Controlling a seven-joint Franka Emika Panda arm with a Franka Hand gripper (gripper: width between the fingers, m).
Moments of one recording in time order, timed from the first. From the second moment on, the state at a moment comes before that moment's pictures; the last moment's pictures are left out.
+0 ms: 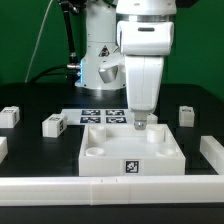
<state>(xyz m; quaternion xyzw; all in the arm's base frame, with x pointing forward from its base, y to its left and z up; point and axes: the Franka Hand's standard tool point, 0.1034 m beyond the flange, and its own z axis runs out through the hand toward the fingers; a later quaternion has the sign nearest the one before) 0.528 0.029 0.069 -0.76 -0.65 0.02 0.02</state>
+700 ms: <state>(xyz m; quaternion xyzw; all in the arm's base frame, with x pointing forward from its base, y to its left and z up) 0.497 0.018 0.045 -0.70 -0.72 0.01 0.02</state>
